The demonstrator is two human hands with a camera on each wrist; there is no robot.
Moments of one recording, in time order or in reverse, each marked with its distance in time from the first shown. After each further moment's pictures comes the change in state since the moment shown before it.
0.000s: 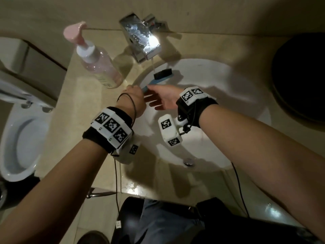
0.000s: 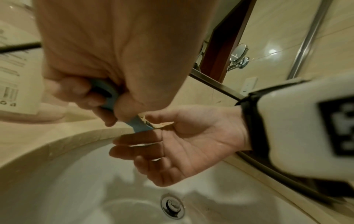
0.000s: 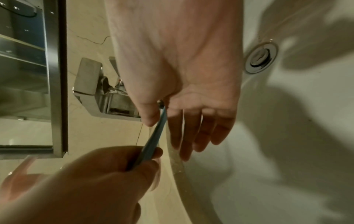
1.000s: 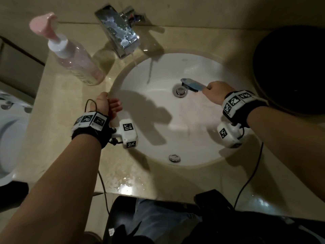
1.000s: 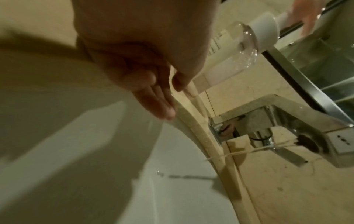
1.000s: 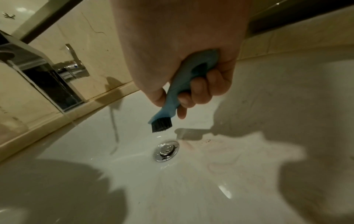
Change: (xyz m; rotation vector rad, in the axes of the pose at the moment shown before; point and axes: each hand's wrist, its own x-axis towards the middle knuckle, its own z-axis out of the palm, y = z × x) left_hand 0.026 -0.033 0.048 -1.533 -0.117 -0.538; right_hand -0.046 0.061 -0.176 -1.049 0.650 0.006
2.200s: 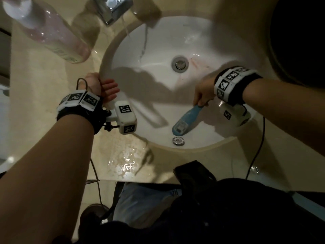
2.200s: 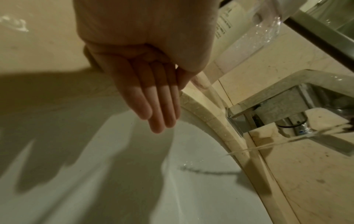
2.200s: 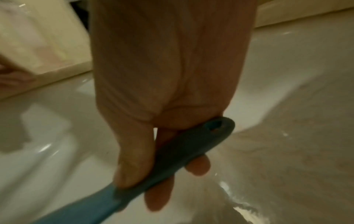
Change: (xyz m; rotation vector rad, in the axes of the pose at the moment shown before) left_hand 0.005 0.006 -0.002 0.147 -0.043 -0.101; right_hand 0.021 -0.013 0.049 -0.462 -0.754 -0.368
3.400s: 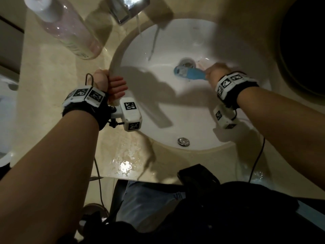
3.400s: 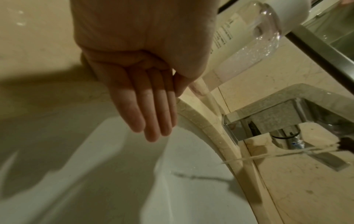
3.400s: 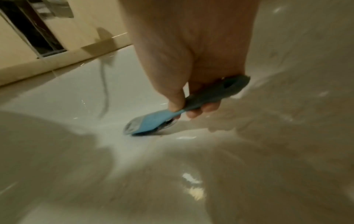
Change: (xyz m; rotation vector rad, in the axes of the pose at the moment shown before) left_hand -0.007 0.001 -0.005 -0.010 -0.072 0.007; right_hand 0.015 0.012 -0.010 0.420 0.635 0.403
